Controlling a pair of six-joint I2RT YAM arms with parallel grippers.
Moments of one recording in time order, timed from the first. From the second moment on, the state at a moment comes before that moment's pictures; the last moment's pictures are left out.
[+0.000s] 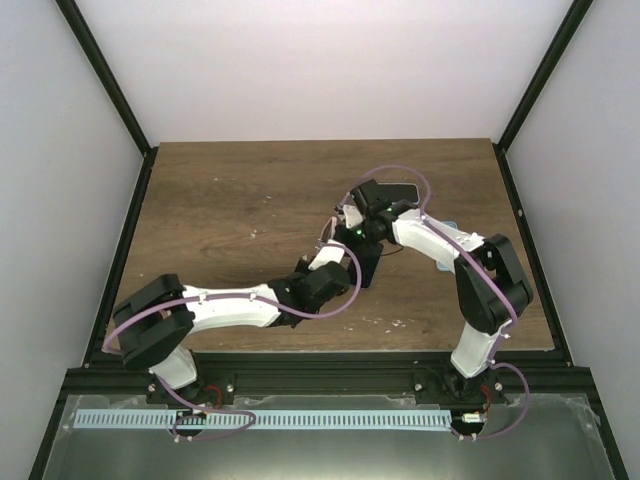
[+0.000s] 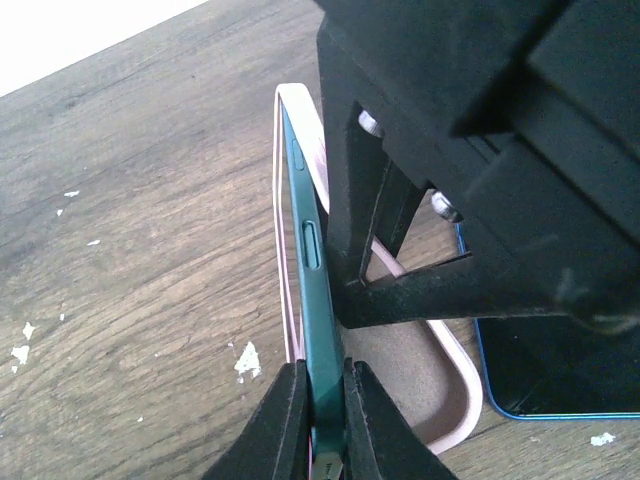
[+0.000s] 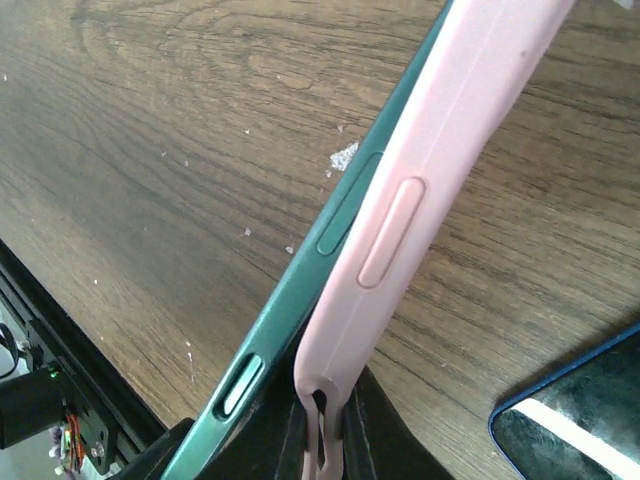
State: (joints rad) left arm -1.12 1.61 0.88 -0.02 -0.74 -0.31; right arm 0.54 1.75 1.22 -0.56 -0.50 0.40
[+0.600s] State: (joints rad) left arm -1.11 1.40 0.79 0.06 -0.76 -0.38; right arm 0.48 1.80 1.32 -0.56 -0.42 0.25
